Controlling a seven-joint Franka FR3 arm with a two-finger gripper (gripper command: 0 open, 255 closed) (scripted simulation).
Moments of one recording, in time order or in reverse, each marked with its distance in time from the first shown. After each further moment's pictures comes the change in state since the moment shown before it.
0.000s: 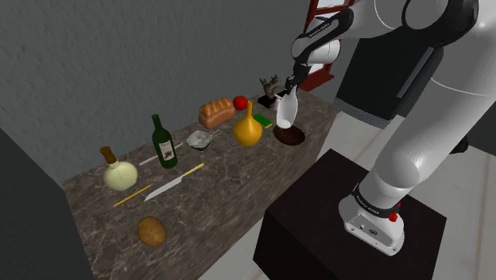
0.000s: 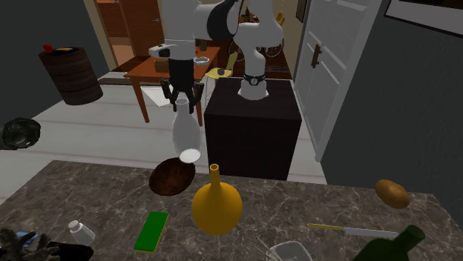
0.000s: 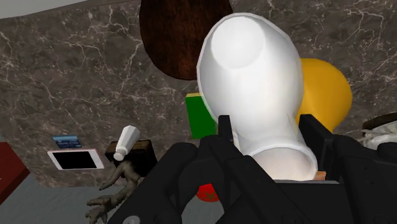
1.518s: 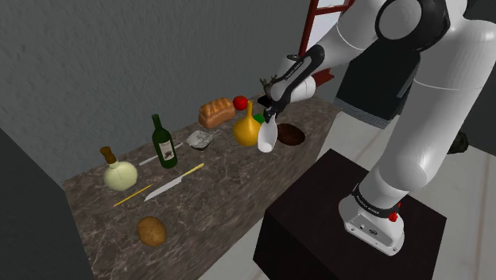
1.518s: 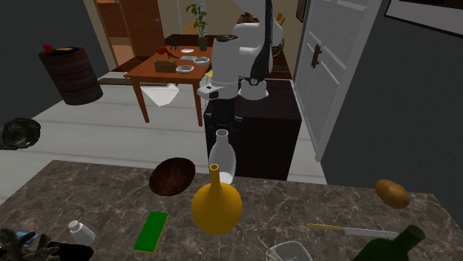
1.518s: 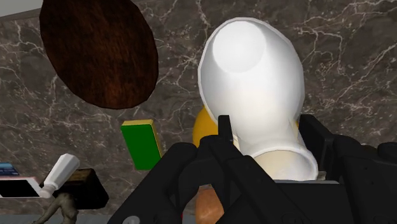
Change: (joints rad) arm 0.124 0.143 0.125 -0.183 -0.010 0.335 0.237
